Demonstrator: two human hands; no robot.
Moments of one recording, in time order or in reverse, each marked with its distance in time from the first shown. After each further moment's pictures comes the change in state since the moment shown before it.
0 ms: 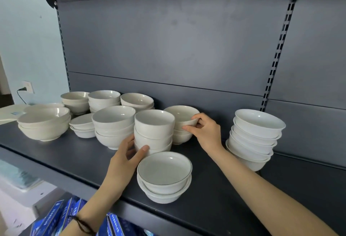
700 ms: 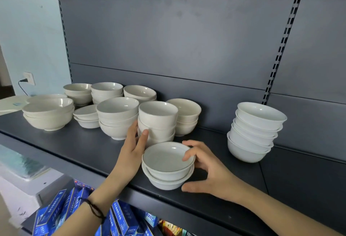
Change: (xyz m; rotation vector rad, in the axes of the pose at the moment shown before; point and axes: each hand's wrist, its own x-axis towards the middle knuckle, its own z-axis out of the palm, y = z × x) left_hand -0.006 0.013 0.012 -0.043 -0.025 0.214; right_hand -0.112 -0.007 -0.040 0.047 -0.701 -0.228
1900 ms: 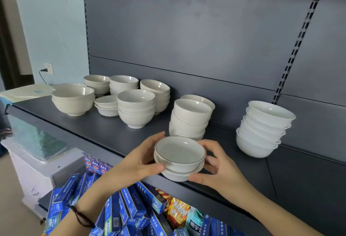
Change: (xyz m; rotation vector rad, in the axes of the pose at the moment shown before) left_hand -0.058 0.007 -0.048 -0.153 -0.561 -0.111; right_hand -0.027 -0.032 0.026 0.201 0.142 0.191
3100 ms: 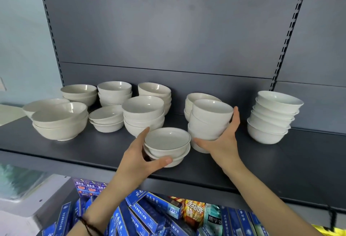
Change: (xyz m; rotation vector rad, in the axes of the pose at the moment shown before) left_hand 0.022 -0.021 -0.095 0.263 0.226 -0.043; right_hand 0.096 -0.006 0.071 -0.111 0.793 -0.024
